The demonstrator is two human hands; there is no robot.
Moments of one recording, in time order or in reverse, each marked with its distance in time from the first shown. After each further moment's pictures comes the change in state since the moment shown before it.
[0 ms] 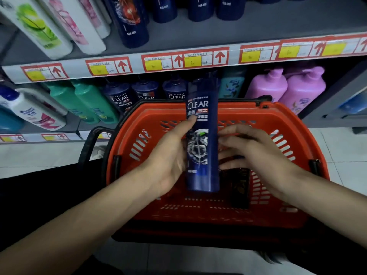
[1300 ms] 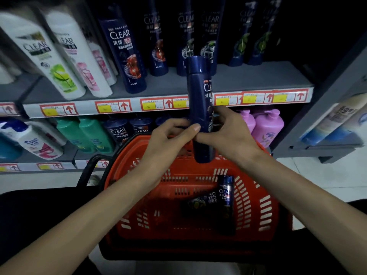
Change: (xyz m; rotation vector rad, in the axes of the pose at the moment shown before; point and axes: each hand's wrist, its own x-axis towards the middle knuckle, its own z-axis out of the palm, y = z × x) left_hand -0.016 0.039 0.025 0.405 0.125 0.571; right_hand 0.010 -0.064 0.003 -0.443 0.248 -0.546
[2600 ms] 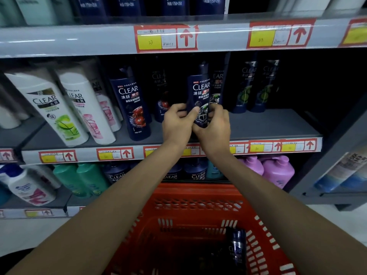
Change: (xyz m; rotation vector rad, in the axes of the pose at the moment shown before) left_hand 0.182 0.051 0.016 0.002 0.315 0.265; right_hand 0.162 -0.005 0.043 -0.144 0.414 -0.198
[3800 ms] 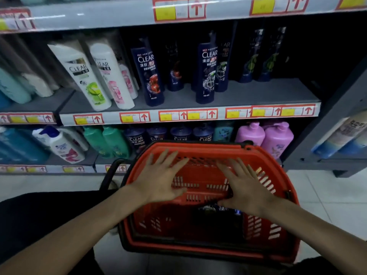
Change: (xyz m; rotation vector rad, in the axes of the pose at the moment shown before) left_hand -0.167 -0.065 -0.142 1.464 -0.834 0.246; right_hand -0.190 0.063 -0.122 -0.730 -0.981 -0.143
